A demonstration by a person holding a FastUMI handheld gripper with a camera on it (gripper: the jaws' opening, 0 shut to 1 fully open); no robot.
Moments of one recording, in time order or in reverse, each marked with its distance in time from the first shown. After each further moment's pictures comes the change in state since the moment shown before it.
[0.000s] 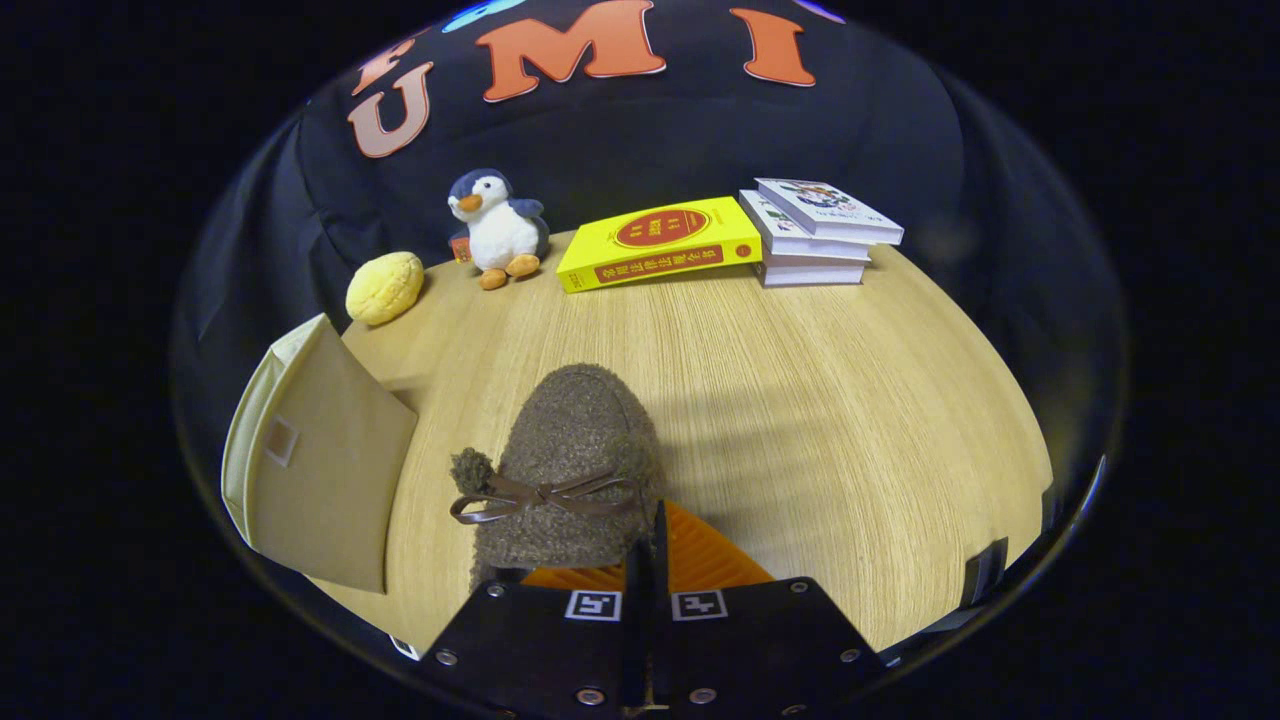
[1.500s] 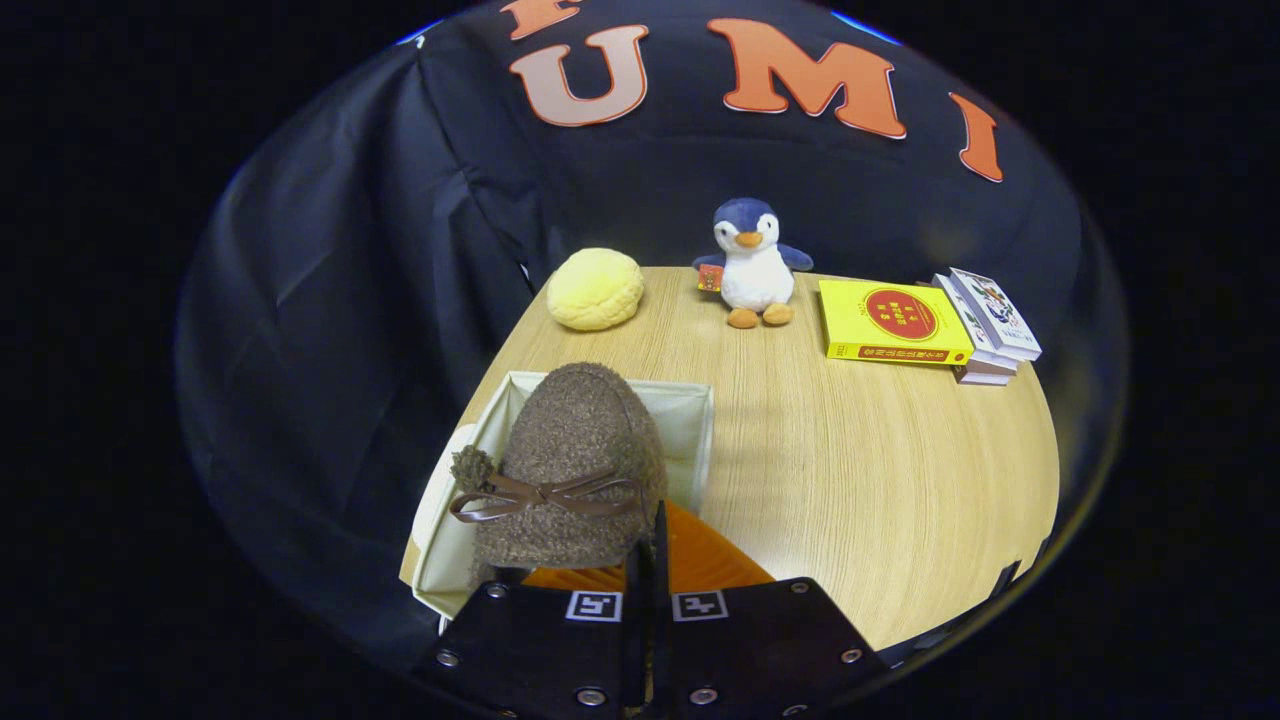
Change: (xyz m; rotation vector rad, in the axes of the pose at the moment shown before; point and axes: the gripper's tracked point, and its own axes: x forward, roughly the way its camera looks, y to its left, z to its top) arm -0.046 0.304 0.055 -0.190 0.071 0.164
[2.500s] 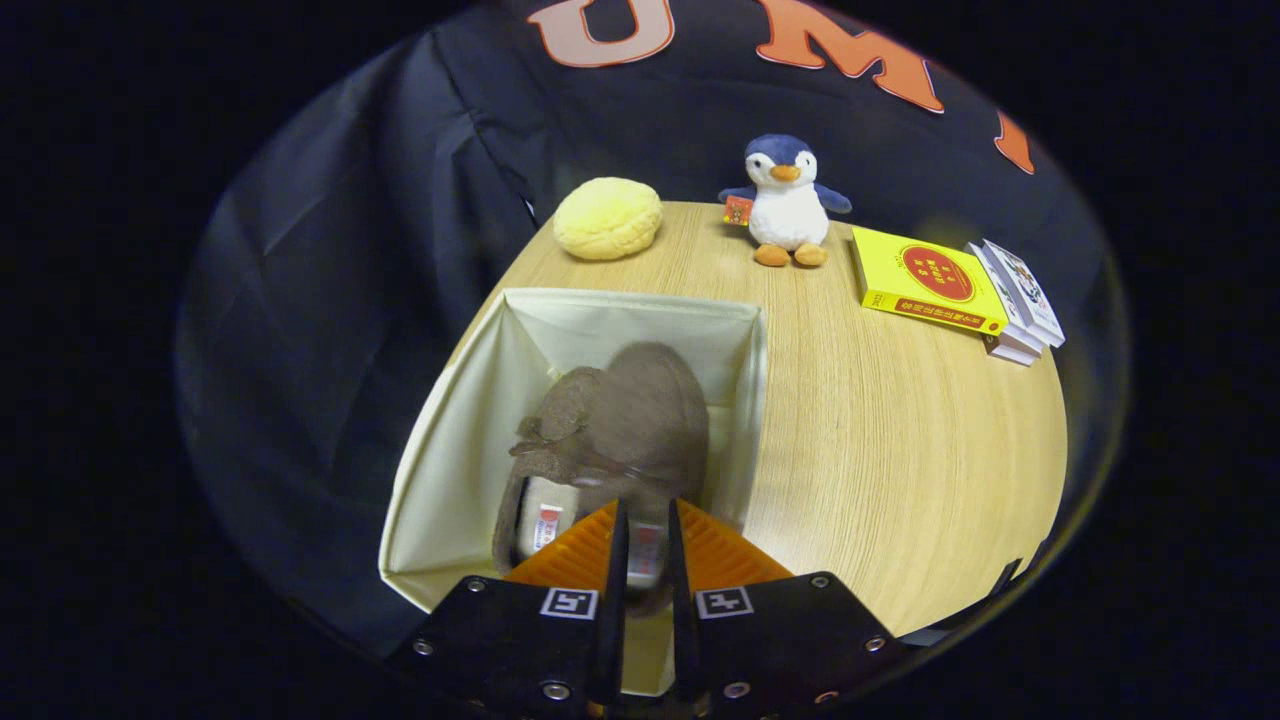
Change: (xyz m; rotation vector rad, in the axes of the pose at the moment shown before) arm 0.012 0.013 -0.037 -0.016 0.125 0.046
